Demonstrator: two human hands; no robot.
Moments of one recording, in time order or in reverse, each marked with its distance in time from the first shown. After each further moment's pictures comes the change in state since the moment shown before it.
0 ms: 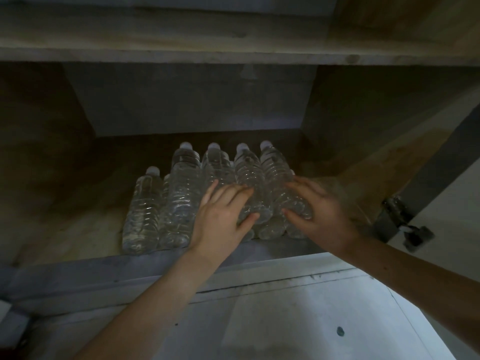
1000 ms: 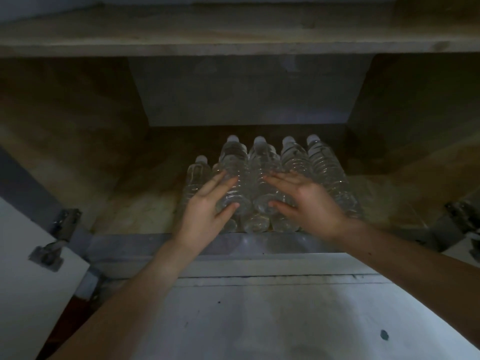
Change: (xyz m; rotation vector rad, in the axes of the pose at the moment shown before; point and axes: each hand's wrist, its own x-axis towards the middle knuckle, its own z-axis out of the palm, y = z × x) left_hand -0.050 -0.073 -0.065 -0.164 -0.047 -0.294; right_hand 0.041 -0.081 0.052 -0.211 -0.197 -0.302
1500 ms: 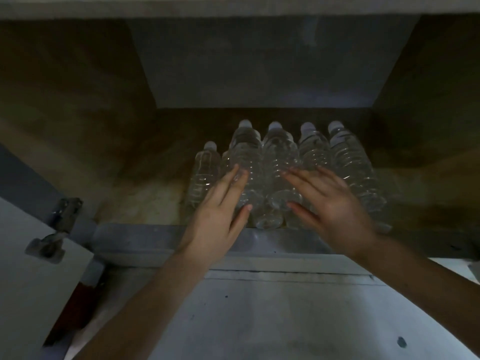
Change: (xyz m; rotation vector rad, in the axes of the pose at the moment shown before) left_hand -0.019 0.000 0.014 0.190 0.020 0.059; right_hand -0.012 0.010 0.022 -0.145 0.192 -0.121
